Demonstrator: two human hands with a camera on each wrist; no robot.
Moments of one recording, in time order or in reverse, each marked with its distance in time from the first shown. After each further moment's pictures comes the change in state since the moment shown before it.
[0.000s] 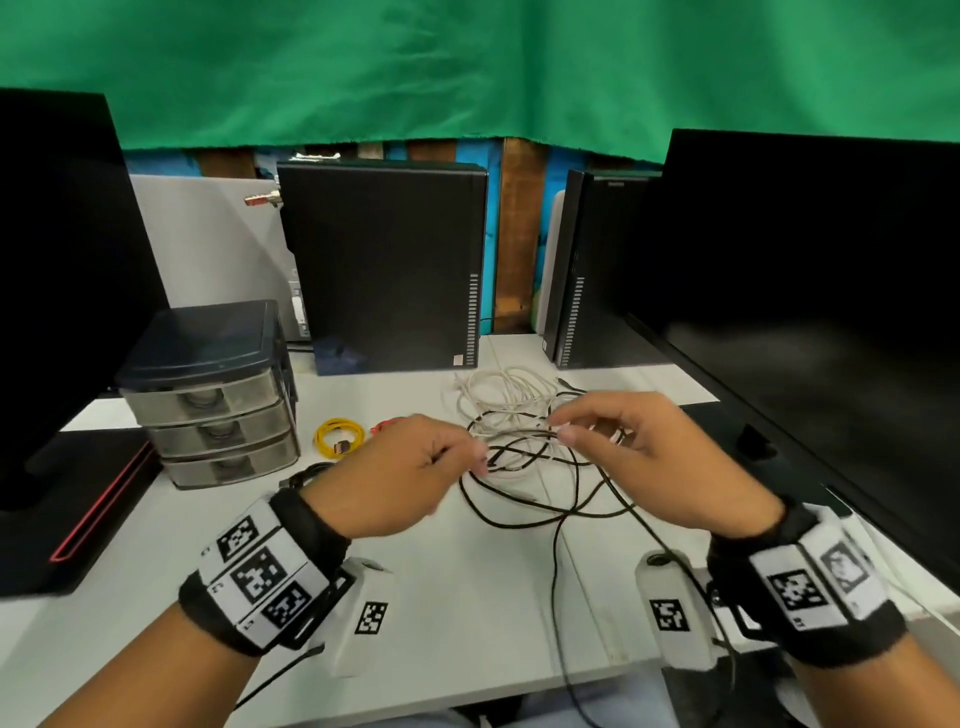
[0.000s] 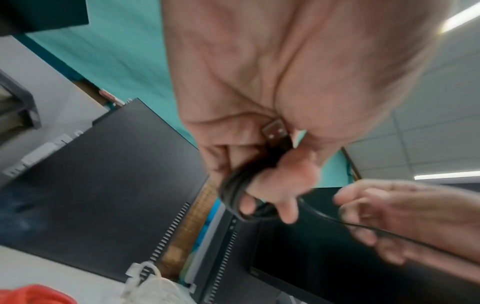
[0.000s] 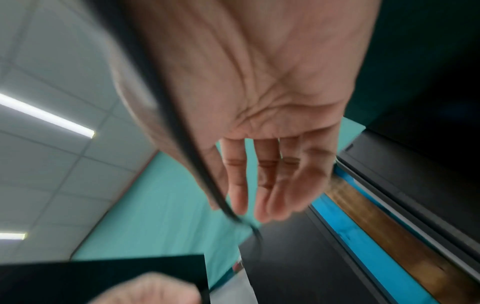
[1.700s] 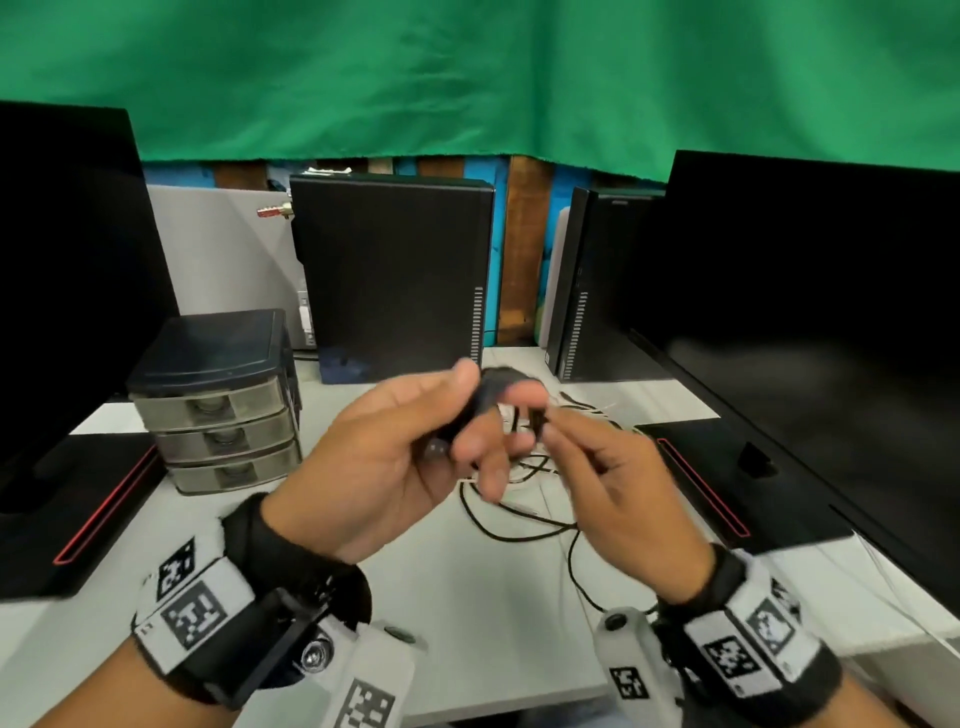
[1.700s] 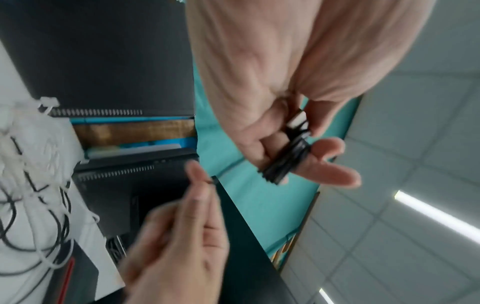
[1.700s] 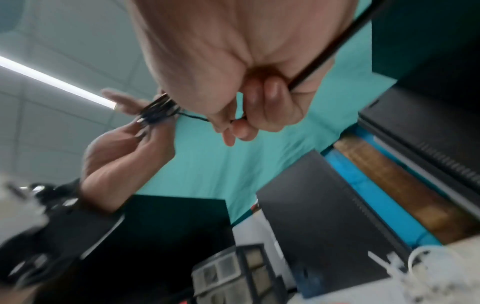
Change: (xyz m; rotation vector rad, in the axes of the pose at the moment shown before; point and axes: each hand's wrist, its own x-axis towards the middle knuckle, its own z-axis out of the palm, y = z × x) left_hand -0.027 0.068 -0.019 -1.208 -0.051 0.182; right_hand -0.007 -0.017 0.039 0.150 0.236 -0.233
